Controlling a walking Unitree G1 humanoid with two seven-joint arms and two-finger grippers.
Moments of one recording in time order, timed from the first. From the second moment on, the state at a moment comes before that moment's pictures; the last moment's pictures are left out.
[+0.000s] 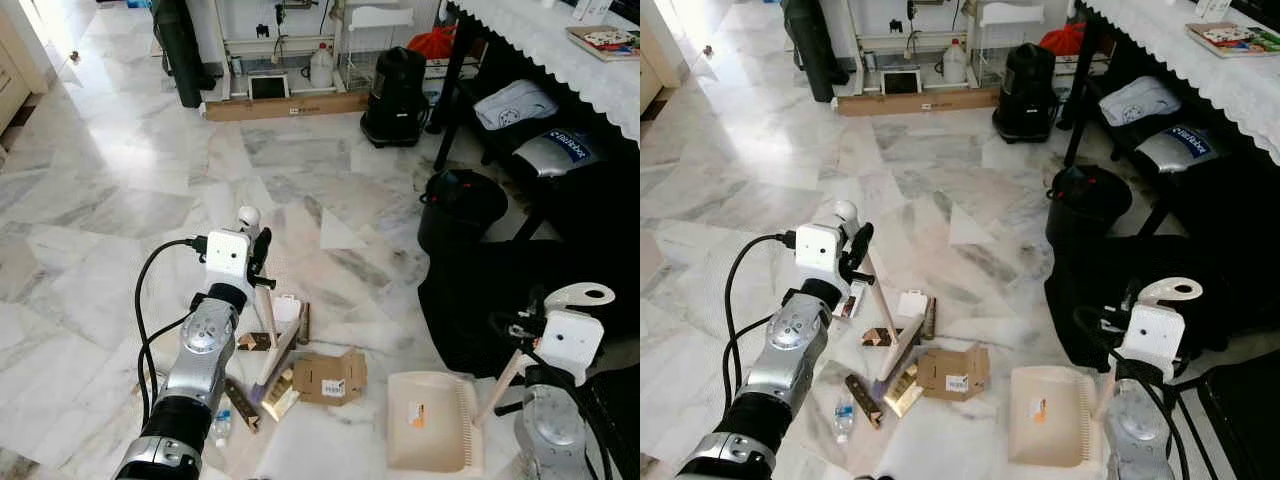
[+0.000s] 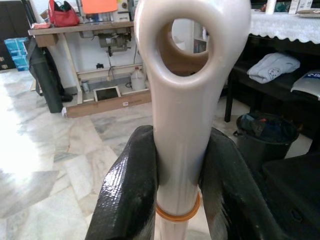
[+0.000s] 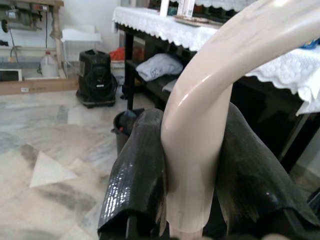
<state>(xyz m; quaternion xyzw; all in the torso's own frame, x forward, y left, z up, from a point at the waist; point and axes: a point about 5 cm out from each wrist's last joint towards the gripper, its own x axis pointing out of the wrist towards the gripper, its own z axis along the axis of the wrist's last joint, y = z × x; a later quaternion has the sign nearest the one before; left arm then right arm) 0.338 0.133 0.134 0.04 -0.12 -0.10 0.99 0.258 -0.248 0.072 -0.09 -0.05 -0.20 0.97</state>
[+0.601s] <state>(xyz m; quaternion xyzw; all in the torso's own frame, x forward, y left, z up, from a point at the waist) 0.335 0.137 0.140 0.05 -0.12 -0.12 0.98 0.269 -0.225 0.055 -0.08 -0.04 -0.17 0.98</state>
